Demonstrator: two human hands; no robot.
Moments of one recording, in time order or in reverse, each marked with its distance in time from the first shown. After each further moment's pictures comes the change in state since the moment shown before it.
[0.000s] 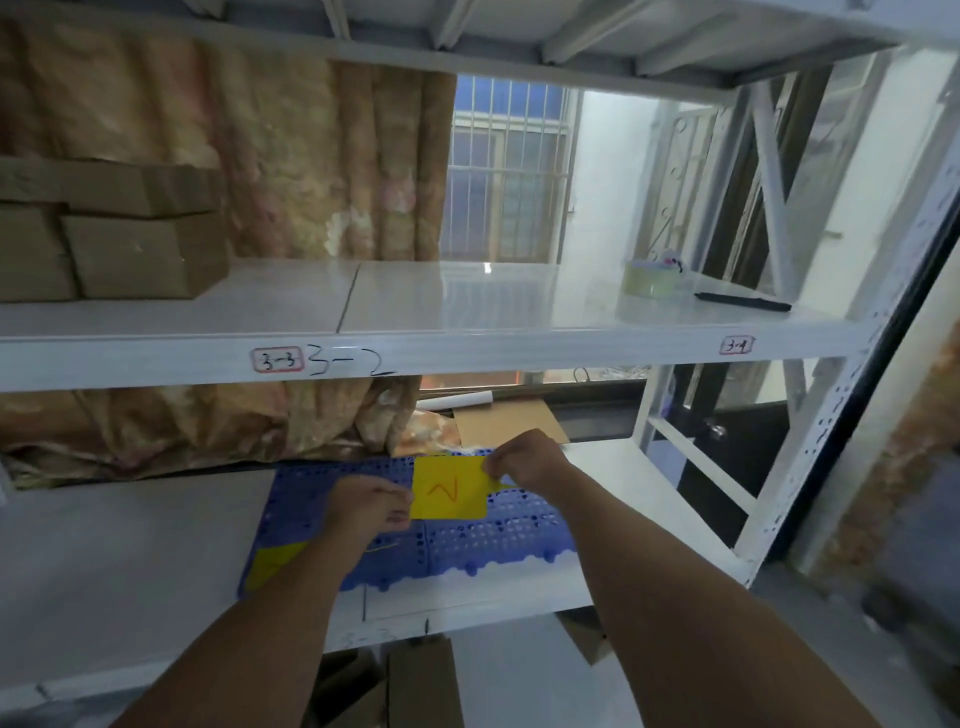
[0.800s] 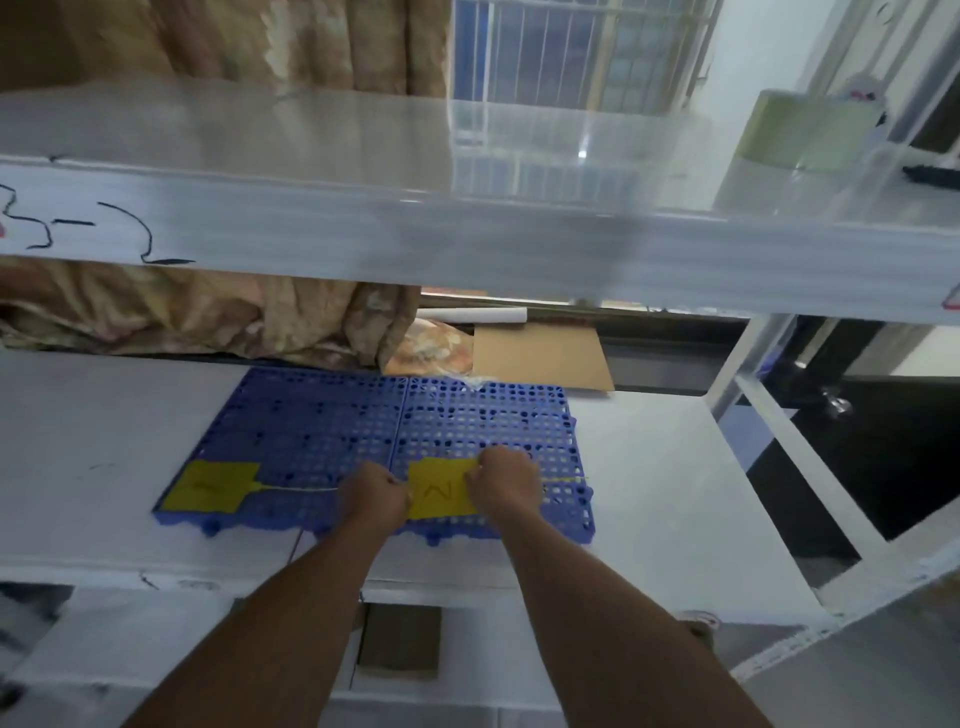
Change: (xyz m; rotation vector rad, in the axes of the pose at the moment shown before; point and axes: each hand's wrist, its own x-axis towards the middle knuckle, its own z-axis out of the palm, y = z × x) left_hand 0.180 -0.187 0.117 0.633 0.378 -0.234; right_hand 0.150 0.147 0.103 -0.568 -0.059 -0.145
